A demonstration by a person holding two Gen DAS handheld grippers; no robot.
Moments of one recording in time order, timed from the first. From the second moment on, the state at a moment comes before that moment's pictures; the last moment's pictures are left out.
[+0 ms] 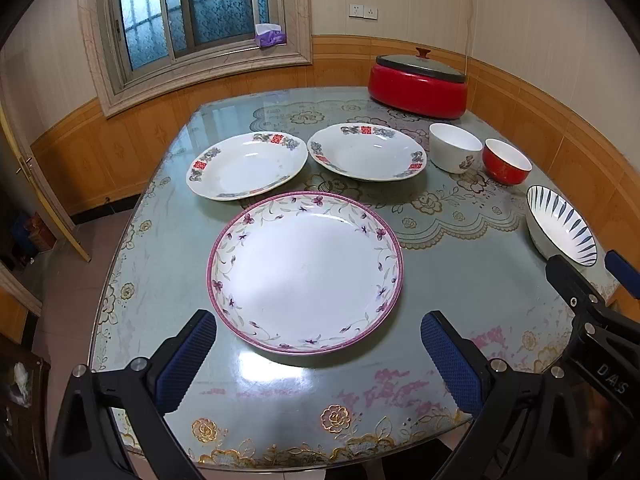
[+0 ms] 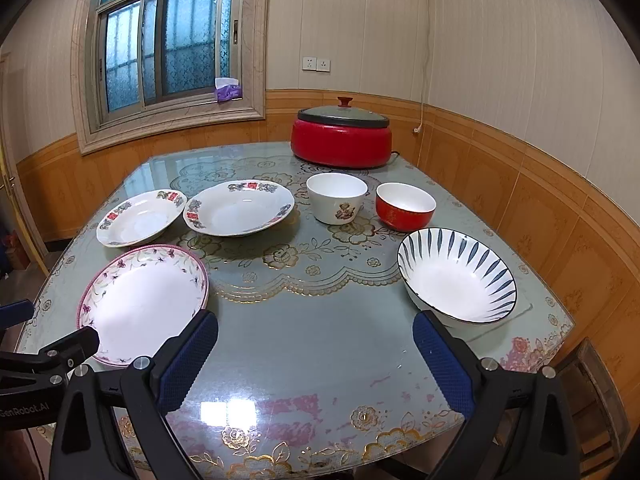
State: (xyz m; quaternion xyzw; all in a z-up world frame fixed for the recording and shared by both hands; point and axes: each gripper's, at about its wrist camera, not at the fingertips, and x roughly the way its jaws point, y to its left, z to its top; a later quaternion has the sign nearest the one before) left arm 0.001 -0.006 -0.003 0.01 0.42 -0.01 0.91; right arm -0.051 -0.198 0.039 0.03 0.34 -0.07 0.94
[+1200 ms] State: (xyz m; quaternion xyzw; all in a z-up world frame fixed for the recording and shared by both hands) left arm 0.009 -0.005 -0.005 0.02 0.42 -0.02 0.91; right arm -0.040 -0.197 0.037 0.03 0.34 -0.07 0.94
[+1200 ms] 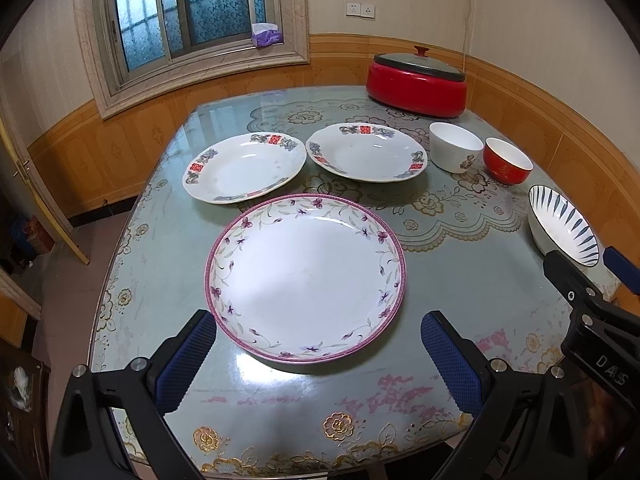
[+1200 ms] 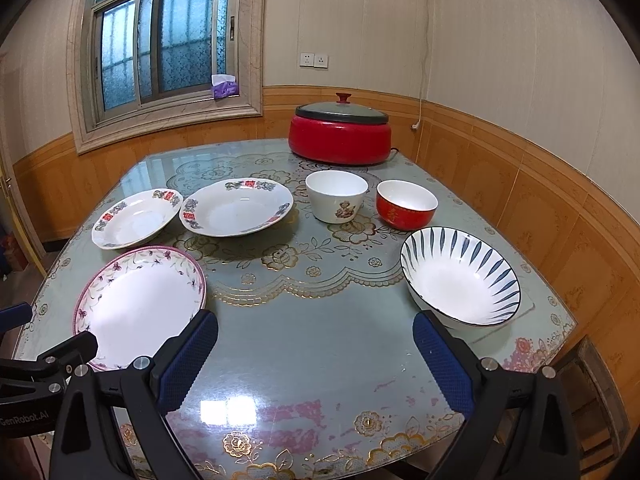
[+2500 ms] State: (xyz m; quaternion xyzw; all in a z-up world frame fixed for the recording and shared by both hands) left arm 0.029 0.053 -0.029 -0.05 0.46 0.02 0.89; right arm -0.013 -0.199 0.020 0.06 0.38 -0.01 0.92
